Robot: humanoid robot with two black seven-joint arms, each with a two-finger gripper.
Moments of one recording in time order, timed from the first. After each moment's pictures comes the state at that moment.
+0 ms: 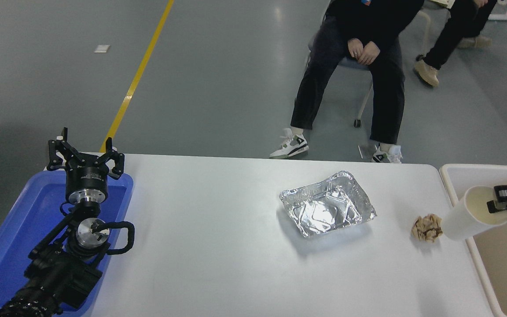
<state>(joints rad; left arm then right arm) -0.52 0.11 -1.24 -0.58 0.09 -0.34 -0.56 2.16 -1.11 -1.12 1.51 -0.93 0.70 0.01</state>
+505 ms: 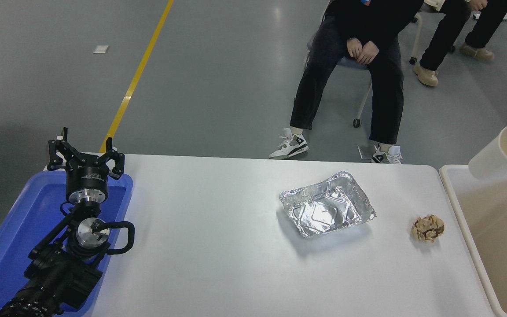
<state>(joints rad) -0.52 0.11 -1.24 -0.58 0.09 -0.34 -0.56 2.31 -1.10 -1.16 1.29 -0.89 0.56 0.01</state>
